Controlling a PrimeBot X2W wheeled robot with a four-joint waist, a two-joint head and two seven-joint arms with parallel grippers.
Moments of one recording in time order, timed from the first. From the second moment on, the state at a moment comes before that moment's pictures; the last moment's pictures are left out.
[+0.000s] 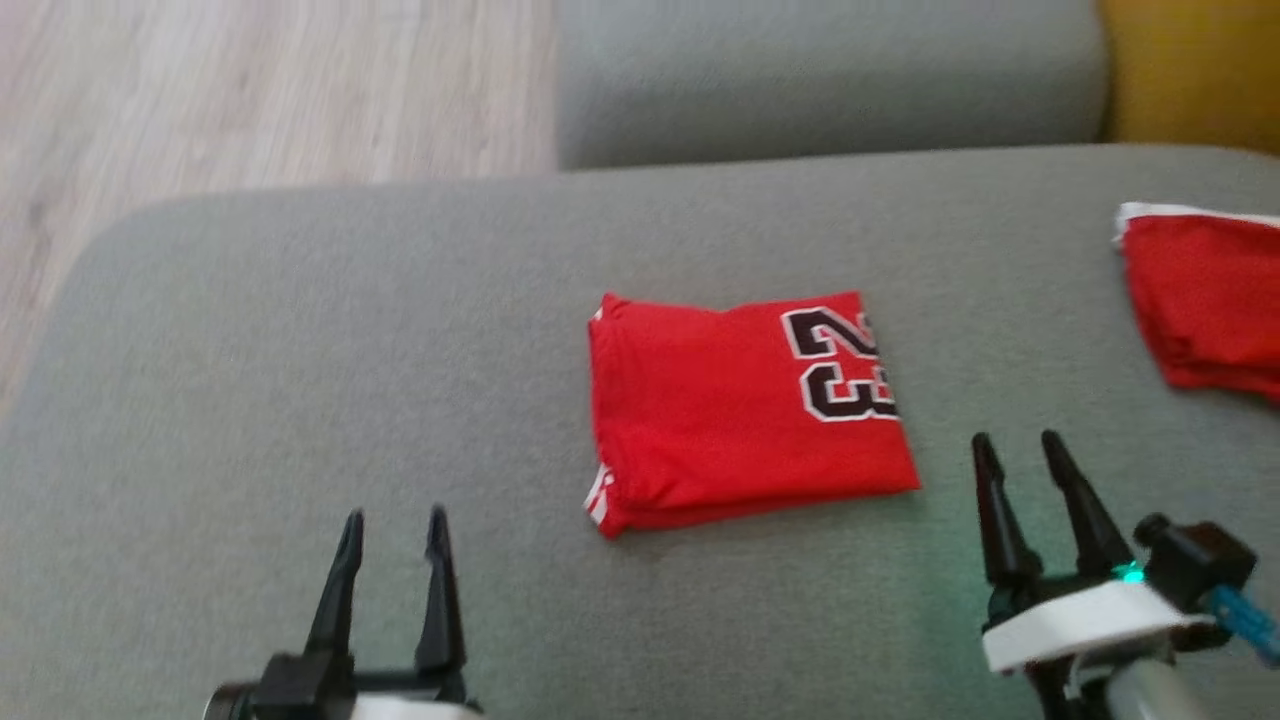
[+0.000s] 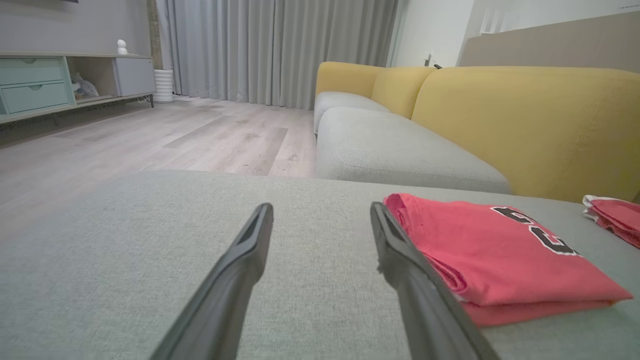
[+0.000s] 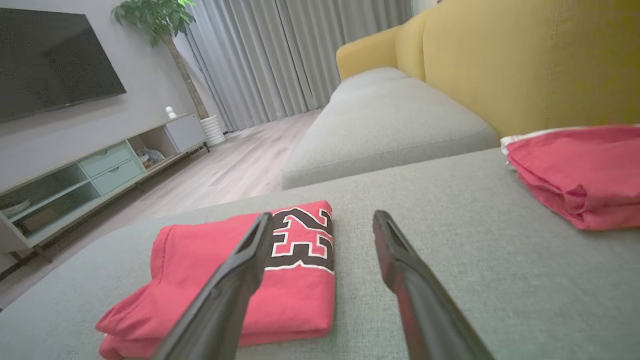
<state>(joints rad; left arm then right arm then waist) 0.11 0.05 -0.24 0.11 -0.23 0.10 -0.26 -0.01 -0.17 0.16 0.28 0.44 0.12 -0.25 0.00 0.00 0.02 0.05</state>
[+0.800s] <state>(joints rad) 0.16 0.05 -0.20 0.16 -0.19 0.07 -0.26 0.06 -0.15 0.20 0.23 0.26 0.12 -0.25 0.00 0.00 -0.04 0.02</state>
